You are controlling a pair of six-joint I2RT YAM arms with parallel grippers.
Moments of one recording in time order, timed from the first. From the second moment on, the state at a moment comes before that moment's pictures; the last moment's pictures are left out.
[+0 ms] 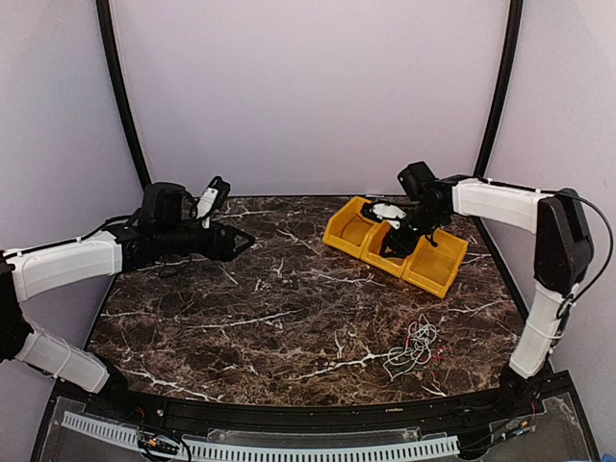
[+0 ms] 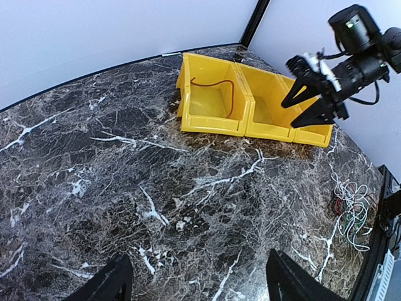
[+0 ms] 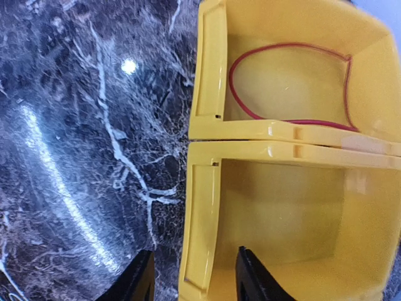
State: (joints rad) left arm -0.51 1.31 0.88 -0.06 0.32 -0.15; right arm 0.46 1.88 1.45 -0.70 -0.20 -0.57
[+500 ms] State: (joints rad) left arm -0.92 1.39 0.87 0.04 0.30 -0.15; right arm 0.43 1.17 0.91 -0.81 -0.31 -0.61
